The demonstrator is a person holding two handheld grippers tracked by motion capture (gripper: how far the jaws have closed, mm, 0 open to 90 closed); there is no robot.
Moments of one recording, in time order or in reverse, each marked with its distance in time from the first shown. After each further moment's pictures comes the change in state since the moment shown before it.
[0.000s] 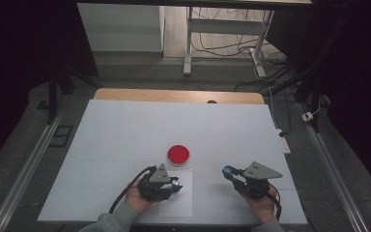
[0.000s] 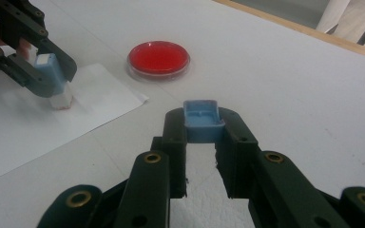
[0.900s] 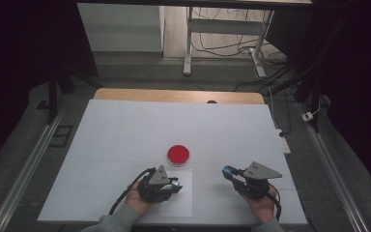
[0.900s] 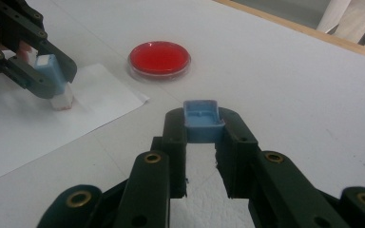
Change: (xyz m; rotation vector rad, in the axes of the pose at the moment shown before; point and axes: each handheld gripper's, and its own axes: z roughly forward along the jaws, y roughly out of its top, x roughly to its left) left arm -0.003 -0.004 0.001 -0.016 0.018 -0.001; right arm 0.000 0.000 0.000 -0.002 0.003 -0.004
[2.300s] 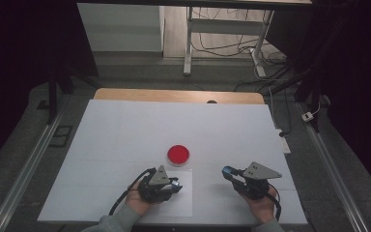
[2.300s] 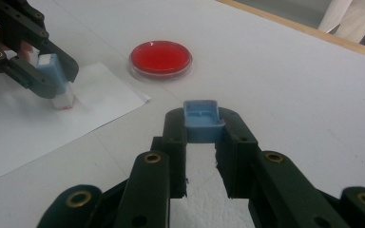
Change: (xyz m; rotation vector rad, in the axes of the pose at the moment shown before) left arm -0.002 0.001 0.001 0.003 0.012 -0.007; right arm 0.000 0.000 0.000 0.002 0.003 -0.001
